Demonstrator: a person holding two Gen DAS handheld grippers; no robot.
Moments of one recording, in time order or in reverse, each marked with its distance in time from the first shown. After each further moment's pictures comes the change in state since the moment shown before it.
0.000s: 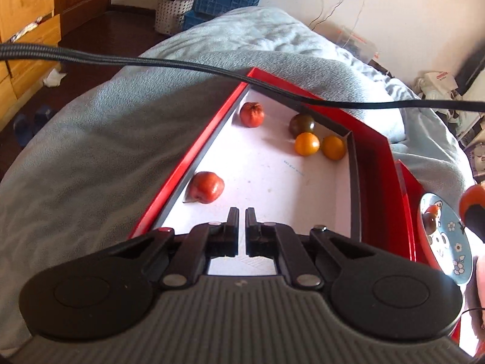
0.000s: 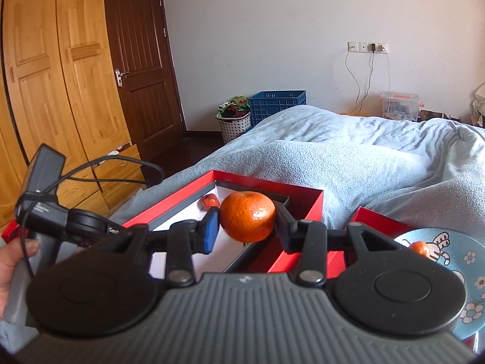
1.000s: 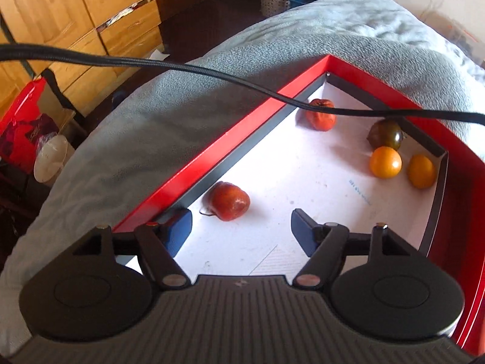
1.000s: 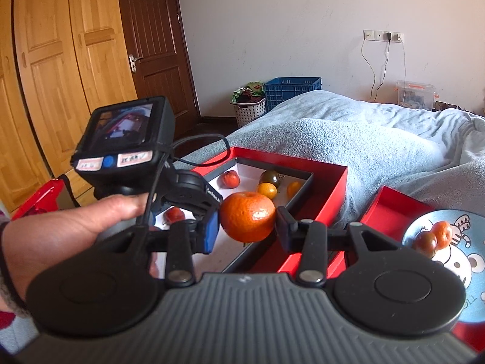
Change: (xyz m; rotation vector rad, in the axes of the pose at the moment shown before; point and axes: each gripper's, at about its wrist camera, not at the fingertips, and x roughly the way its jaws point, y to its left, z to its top) left arm 0.066 -0.047 0.031 -0.198 0.102 0.497; right arm 0.009 0.016 -0.021 -0.009 0.060 0.050
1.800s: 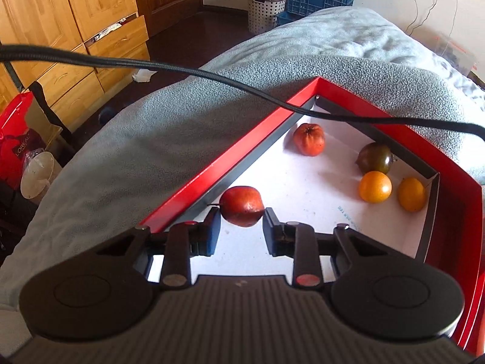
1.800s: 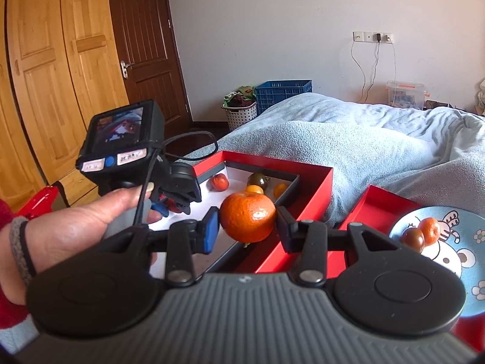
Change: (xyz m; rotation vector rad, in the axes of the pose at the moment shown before) left arm 0.004 -0.002 0.011 0.054 -0.080 -0.069; right arm -0.013 -0.009 0.000 0.022 -0.024 -0.032
